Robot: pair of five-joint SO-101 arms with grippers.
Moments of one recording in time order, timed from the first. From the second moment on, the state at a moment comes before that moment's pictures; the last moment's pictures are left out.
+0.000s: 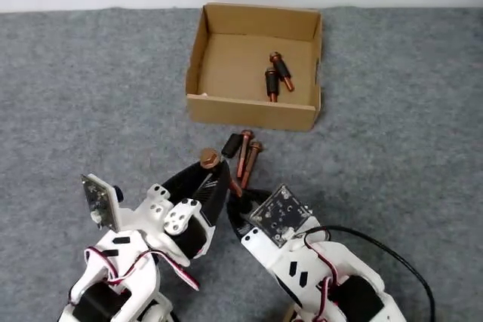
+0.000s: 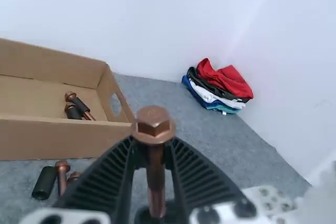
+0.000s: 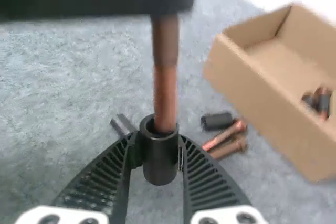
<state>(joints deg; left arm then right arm) 32.9 -103.5 76.1 47.2 36.2 -43.3 -100.0 75.0 58.9 9.9</state>
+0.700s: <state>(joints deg) 33.1 -103.6 80.4 48.6 30.4 -43.3 -99.9 75.1 57.5 11.1</state>
